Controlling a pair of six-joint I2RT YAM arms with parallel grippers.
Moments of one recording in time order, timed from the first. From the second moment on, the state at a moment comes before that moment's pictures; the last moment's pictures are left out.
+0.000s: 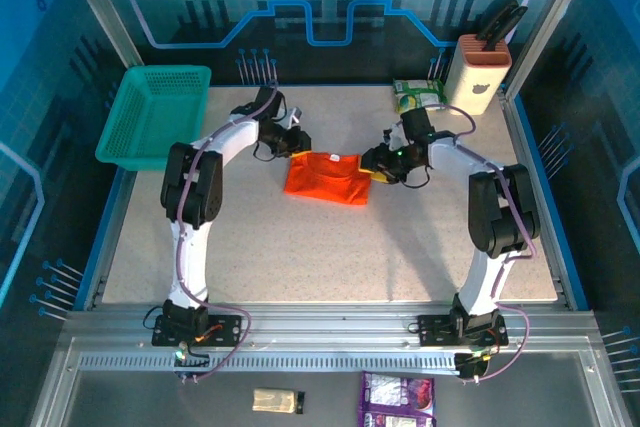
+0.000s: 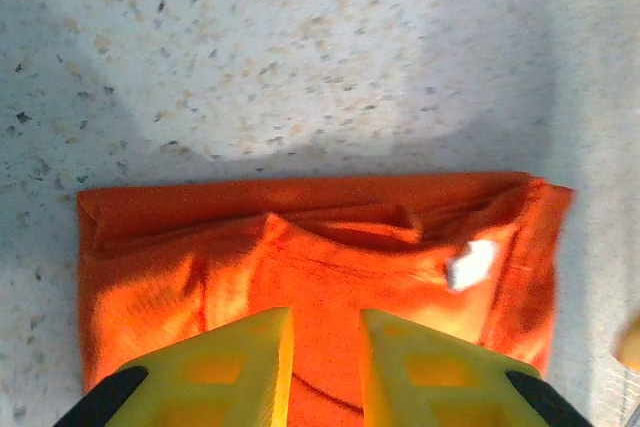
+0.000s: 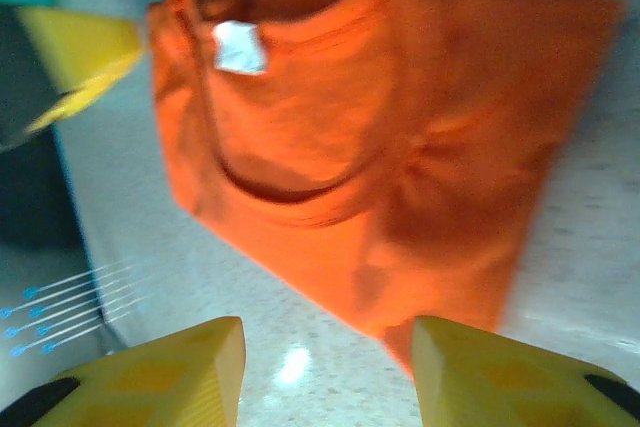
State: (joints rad) left arm -0.23 2.19 1.73 -0.62 0.56 -0.41; right arm 0.22 1.86 1.28 -0.55 -0.62 0.53
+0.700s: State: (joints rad) left arm -0.23 1.92 1.46 -0.57 0.58 -0.40; right arm 0.22 2.08 1.41 -0.61 -0.58 0.52
